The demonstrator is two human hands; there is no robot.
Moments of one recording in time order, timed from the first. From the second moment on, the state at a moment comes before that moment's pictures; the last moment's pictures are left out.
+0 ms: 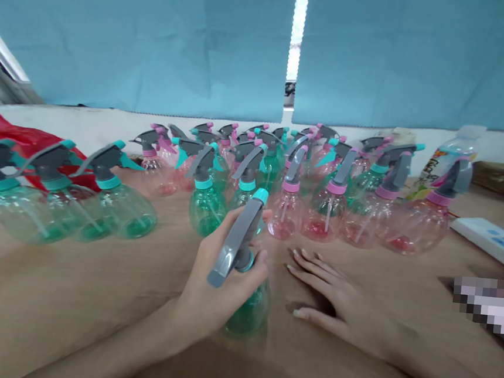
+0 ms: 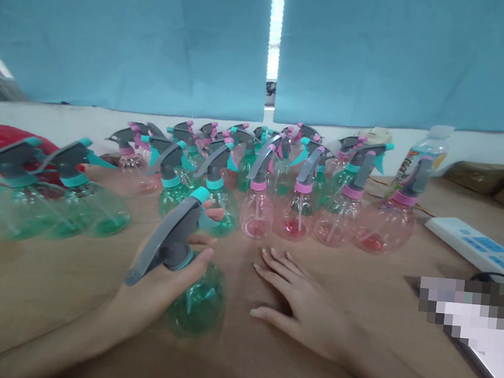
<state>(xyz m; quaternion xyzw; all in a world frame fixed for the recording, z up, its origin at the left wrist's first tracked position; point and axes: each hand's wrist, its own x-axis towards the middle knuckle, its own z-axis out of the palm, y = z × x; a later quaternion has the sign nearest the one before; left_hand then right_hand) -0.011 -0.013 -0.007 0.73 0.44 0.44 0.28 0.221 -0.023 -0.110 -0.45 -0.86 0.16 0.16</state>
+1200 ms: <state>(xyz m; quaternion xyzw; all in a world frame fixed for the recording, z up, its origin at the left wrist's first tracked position) -0.020 -0.010 -0.011 0.74 0.46 0.42 0.26 0.217 -0.030 -0.095 -0.46 -0.86 0.15 0.16</state>
